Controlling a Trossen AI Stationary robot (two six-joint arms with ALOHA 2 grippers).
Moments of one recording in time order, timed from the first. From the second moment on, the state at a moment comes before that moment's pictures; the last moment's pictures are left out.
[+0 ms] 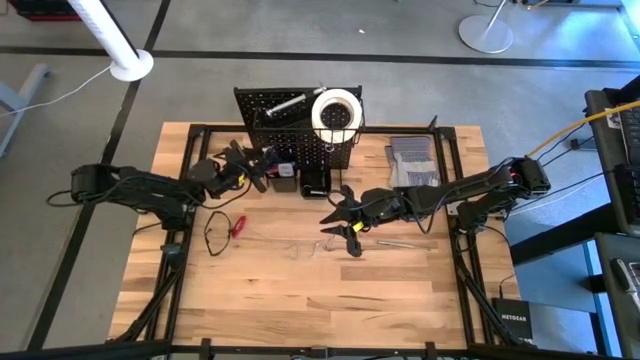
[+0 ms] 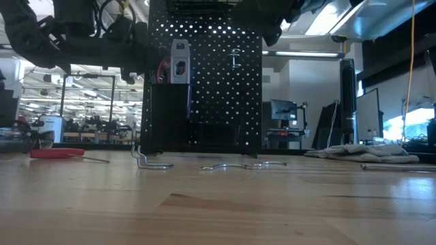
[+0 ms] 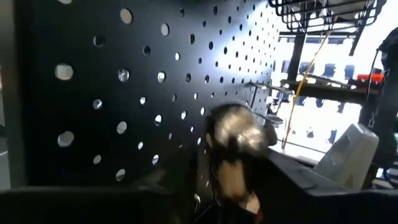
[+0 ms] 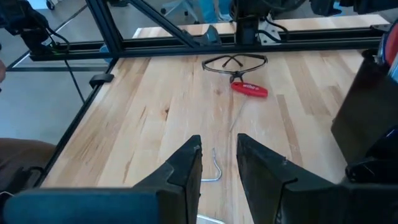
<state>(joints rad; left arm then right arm) 0.32 1.20 0.21 1.14 -0.32 -0.09 0.16 1.47 0.97 0.09 0.01 0.11</state>
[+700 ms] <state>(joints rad) 0.04 0.65 0.51 -0.17 -0.34 -0.13 0.16 1.45 0.97 0.04 -0.05 0.13</state>
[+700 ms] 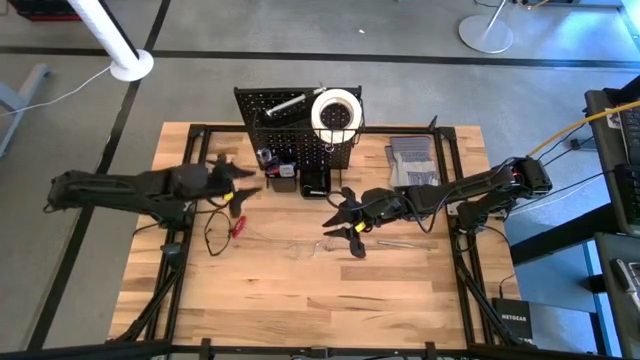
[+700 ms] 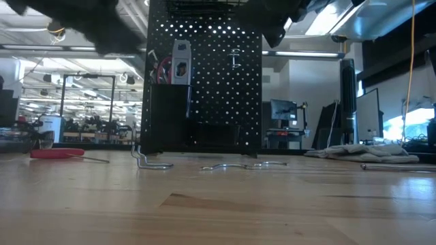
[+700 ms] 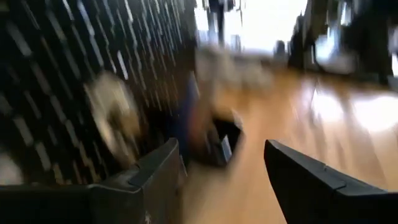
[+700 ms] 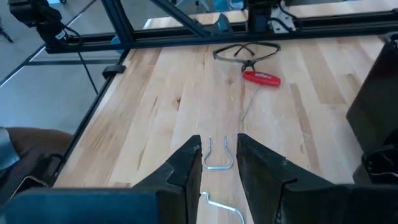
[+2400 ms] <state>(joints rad) -0.23 1.21 0.44 -0.60 -0.23 -1.12 0.16 1.46 0.97 -0.07 0.01 0.07</state>
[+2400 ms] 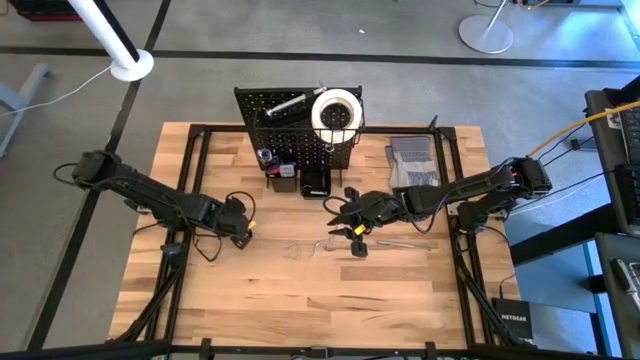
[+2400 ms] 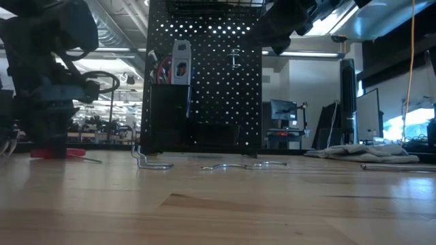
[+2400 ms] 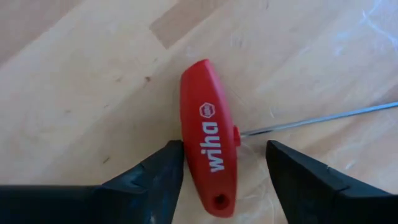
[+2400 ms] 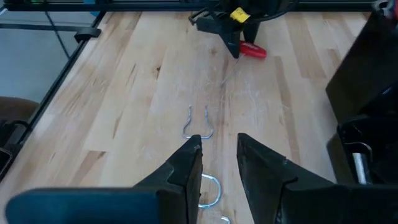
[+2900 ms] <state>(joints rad) -0.25 1.21 0.44 -0.62 -0.29 -0.98 0.16 1.46 0.97 -0.09 0.03 0.09</state>
